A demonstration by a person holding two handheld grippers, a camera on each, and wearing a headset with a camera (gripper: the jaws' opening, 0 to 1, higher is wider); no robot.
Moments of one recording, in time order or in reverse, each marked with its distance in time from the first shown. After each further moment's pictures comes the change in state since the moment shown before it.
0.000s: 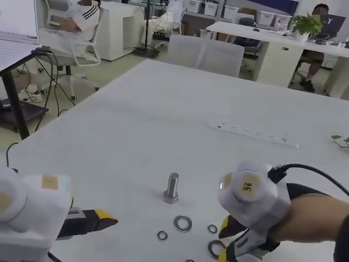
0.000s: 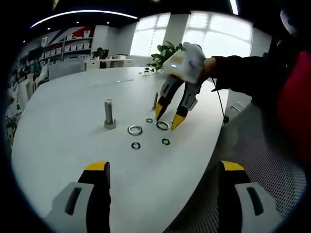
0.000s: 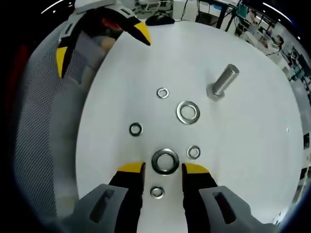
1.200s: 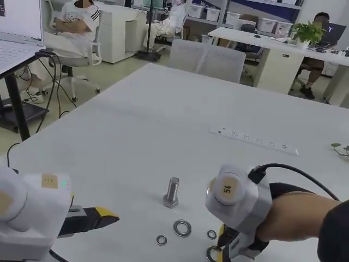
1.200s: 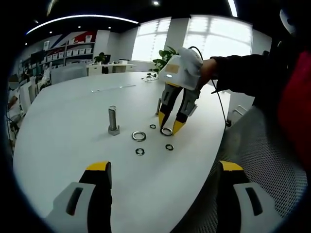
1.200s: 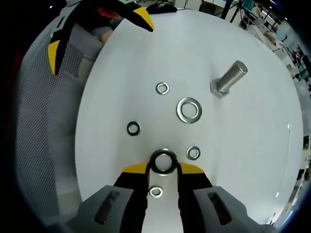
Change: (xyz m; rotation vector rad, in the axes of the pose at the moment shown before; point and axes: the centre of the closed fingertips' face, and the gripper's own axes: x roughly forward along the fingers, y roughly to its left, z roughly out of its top) left arm -0.002 0.006 0.008 0.012 -0.046 0.024; right arm 0.002 -0.001 0.001 -0.008 0.111 0.011
